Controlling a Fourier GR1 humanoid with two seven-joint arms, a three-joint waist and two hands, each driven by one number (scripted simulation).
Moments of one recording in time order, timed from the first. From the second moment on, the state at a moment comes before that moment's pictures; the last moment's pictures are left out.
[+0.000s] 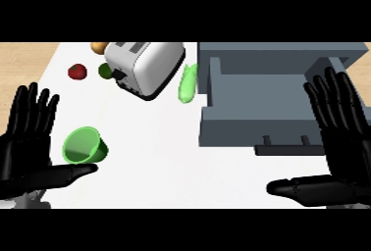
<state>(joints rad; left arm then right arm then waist) -0.01 0.08 0.17 -1.83 0.21 -0.05 -0.05 -0.08 -0.07 -0.02 -2.02 -0.10 0.09 0.08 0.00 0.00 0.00</state>
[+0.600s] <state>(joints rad) 0.03 0.11 0.24 -1.66 0.21 -0.08 -0.14 -0.09 -0.07 -0.02 -2.06 -0.11 0.08 0.13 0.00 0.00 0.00</state>
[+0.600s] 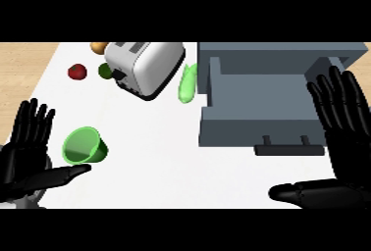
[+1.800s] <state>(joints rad) -0.10 0.18 0.32 -1.02 0.16 -0.17 -0.54 -0.08 -0.09 -0.06 -2.07 -0.15 0.13 0.14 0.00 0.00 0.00</state>
